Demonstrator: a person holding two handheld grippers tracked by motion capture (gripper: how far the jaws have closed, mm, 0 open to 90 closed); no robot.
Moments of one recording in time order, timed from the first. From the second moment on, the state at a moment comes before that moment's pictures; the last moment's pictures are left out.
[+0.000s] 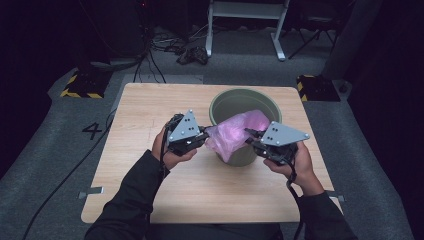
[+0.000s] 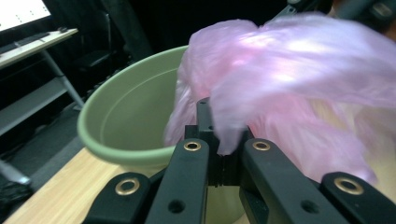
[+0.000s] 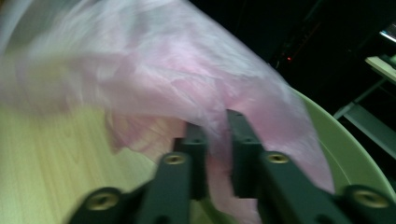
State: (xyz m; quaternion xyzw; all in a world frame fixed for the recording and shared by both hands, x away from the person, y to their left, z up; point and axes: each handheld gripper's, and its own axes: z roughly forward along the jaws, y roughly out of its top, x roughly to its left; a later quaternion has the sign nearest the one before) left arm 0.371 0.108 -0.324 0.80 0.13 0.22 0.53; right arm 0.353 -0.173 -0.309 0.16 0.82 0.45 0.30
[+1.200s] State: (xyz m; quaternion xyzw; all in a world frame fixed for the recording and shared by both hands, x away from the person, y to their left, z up) left arm 0.358 0.105 -0.325 0.81 0.14 0.22 0.53; right arm 0.303 -0.174 -0.343 0.16 0.81 0.50 0.25
